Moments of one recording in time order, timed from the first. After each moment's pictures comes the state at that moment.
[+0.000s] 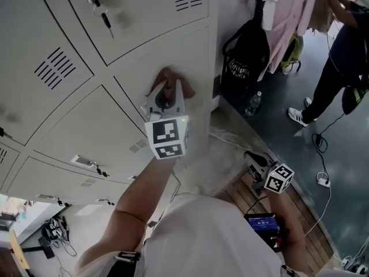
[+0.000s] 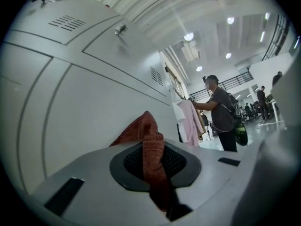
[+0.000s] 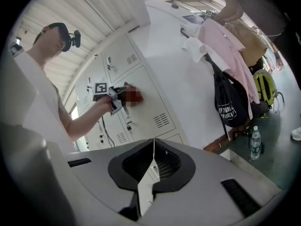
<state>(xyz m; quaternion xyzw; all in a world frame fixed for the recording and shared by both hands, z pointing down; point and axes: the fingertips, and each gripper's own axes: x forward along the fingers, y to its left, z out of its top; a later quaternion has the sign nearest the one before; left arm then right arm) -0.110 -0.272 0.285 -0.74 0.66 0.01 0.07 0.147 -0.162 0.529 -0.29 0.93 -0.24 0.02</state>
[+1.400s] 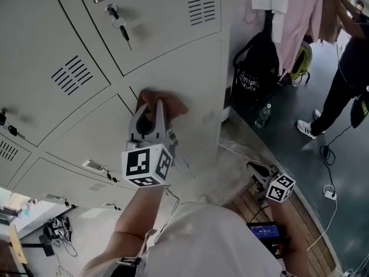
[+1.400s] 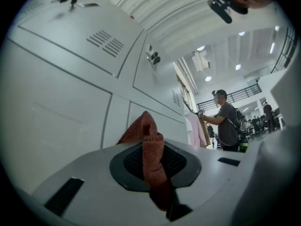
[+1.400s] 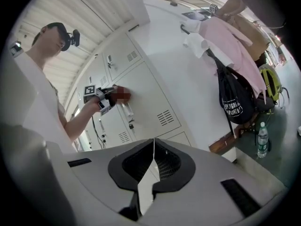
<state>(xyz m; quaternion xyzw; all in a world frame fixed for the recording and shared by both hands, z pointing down) -0.175 -0.208 0.249 -0.73 0.68 0.08 0.05 0.125 -0.167 0.535 -0.27 0.93 -0.25 0.02</state>
